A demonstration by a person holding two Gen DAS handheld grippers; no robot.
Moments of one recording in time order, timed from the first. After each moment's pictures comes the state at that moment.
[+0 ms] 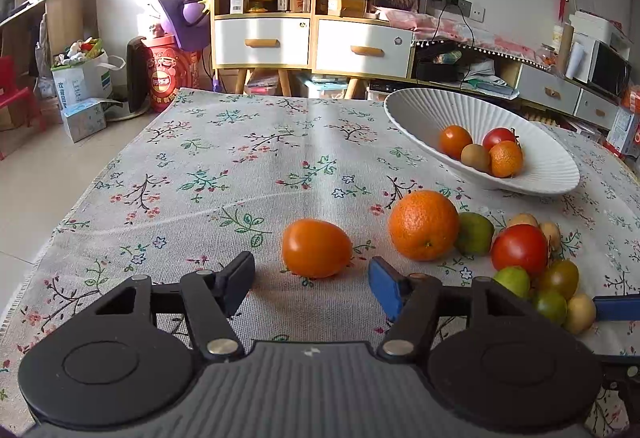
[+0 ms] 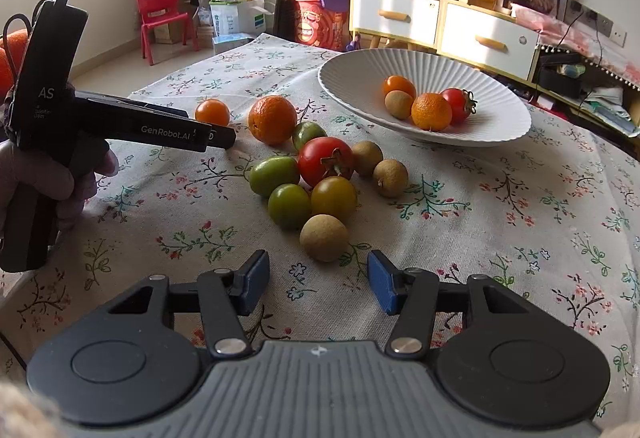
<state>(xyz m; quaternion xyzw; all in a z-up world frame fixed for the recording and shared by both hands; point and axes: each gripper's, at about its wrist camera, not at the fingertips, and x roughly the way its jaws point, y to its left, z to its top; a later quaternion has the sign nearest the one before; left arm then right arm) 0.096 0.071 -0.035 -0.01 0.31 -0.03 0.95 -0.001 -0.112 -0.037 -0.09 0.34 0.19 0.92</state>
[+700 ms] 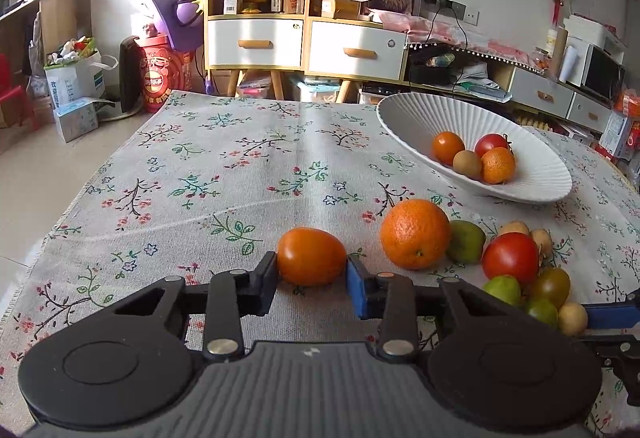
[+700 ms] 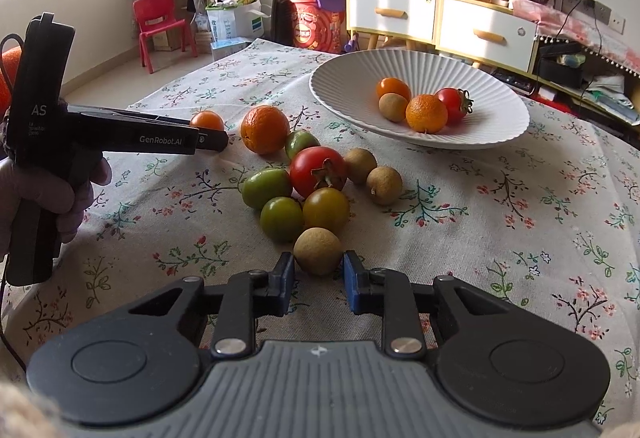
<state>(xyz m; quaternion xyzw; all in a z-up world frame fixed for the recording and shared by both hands) 0.096 0.071 -0.033 -0.01 0.31 -0.04 0.95 0.009 -0.119 -0.033 -0.07 0.35 0.20 0.91</state>
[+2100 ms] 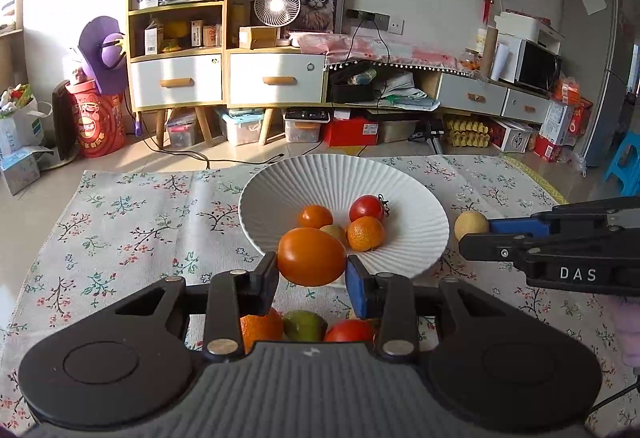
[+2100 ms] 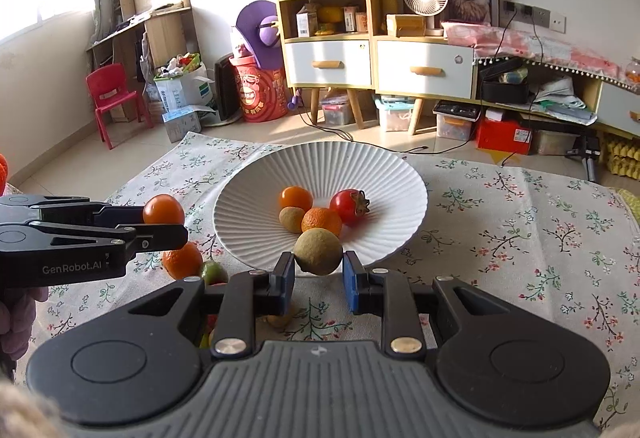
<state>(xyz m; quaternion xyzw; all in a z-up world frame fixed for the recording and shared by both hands) 0.112 0.003 0.025 0.01 0.29 -0.13 0.95 0.057 -0.173 0.021 0.00 0.29 0.14 0.95</state>
